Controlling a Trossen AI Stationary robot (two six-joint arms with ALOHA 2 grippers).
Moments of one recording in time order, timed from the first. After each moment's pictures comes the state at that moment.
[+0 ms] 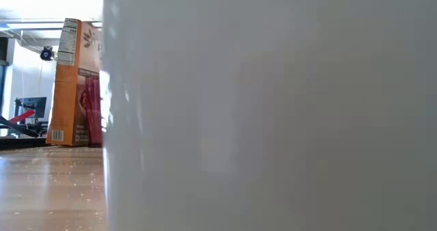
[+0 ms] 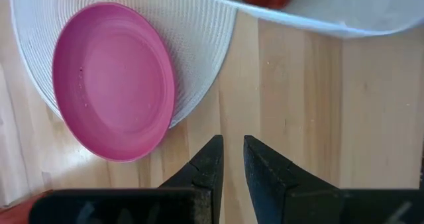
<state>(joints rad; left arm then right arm) -0.70 2.26 2.24 -1.57 -0.38 -0.64 0.57 1.95 1.45 -0.89 -0.29 0.95</state>
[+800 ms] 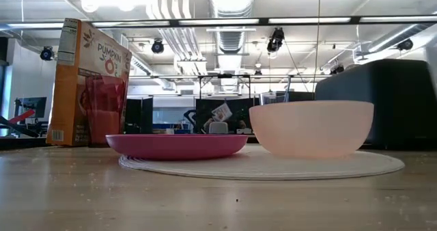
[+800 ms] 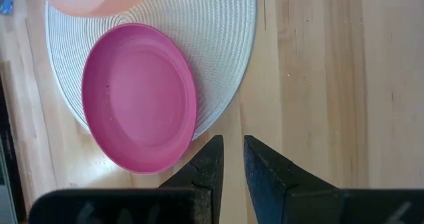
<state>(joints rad) -0.69 2.26 2.24 -1.57 -0.46 -0.59 0.79 1.91 1.45 -1.22 -0.48 1.40</state>
